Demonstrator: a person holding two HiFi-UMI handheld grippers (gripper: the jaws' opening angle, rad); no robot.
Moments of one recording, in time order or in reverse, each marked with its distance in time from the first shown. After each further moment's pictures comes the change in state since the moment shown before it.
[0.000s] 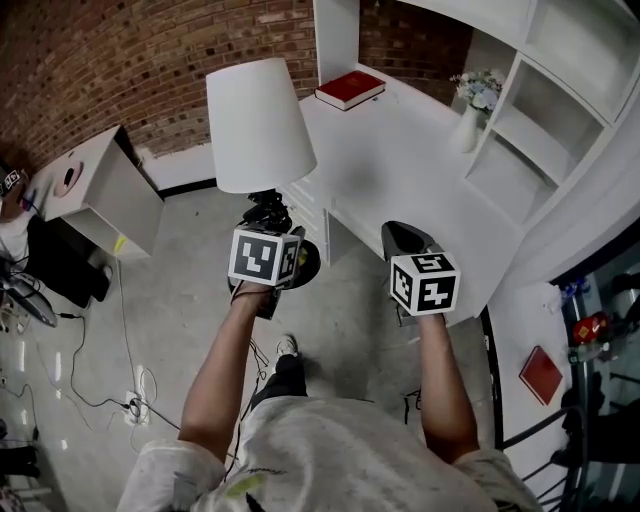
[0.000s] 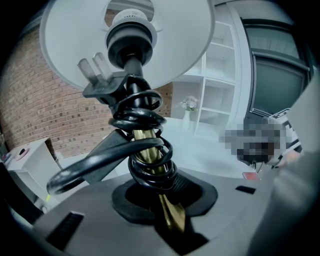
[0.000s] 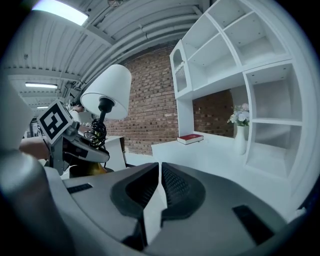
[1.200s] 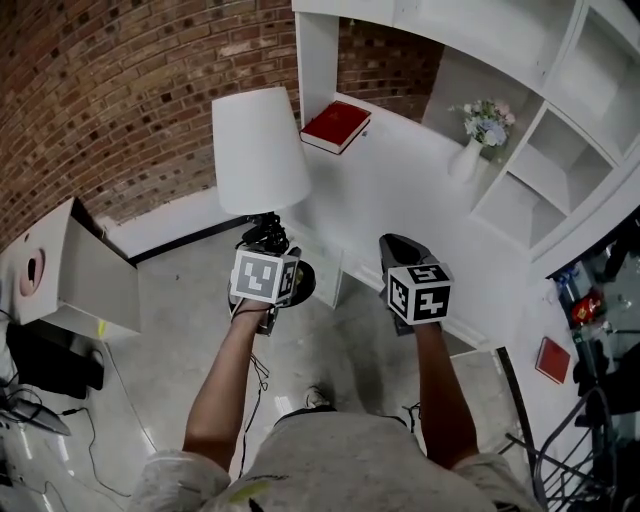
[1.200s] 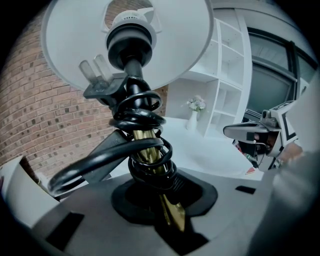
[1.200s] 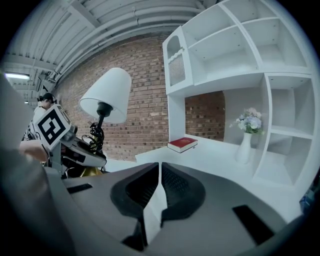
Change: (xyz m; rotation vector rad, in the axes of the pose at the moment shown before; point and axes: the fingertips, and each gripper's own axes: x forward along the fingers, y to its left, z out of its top) left arm 0.107 0.191 0.097 0.124 0.068 -0.180; right arm 0.186 0.017 0.089 0.056 0.035 -0.239
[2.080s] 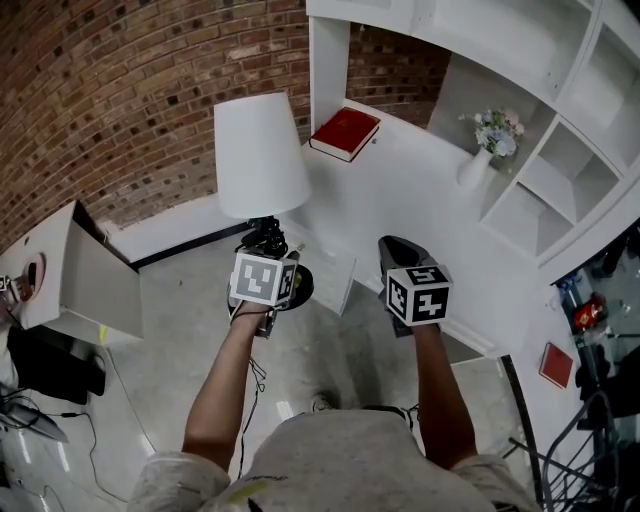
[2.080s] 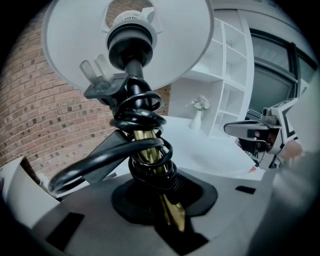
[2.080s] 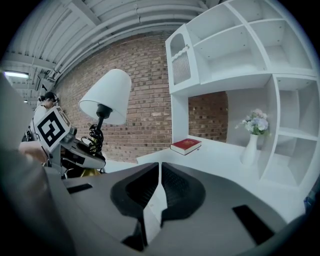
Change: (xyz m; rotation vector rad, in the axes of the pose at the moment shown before) left arm -0.001 0.046 0.001 -0.002 0.008 0.001; right arm 0.033 0.026 0.016 -0.001 -0.002 -0.005
